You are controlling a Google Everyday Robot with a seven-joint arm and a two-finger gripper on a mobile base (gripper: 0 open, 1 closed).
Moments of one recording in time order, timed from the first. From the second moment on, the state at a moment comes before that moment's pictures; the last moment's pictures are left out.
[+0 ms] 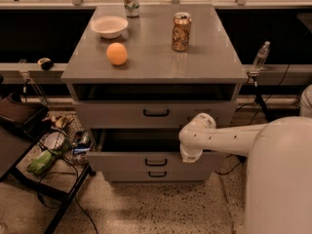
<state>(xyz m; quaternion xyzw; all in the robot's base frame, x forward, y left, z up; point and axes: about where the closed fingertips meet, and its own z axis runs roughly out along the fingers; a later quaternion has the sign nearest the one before) 0.623 -0.139 0.437 -0.69 0.72 -0.07 0.09</state>
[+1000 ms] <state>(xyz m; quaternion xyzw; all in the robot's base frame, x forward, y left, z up) 0.623 -0.139 0.437 -0.69 0.72 -0.07 0.09</state>
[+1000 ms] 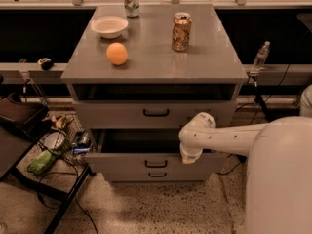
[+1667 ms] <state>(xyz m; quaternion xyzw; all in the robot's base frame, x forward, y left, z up) 0.623 -0.139 0.437 -0.69 0.72 -0.07 0.09</state>
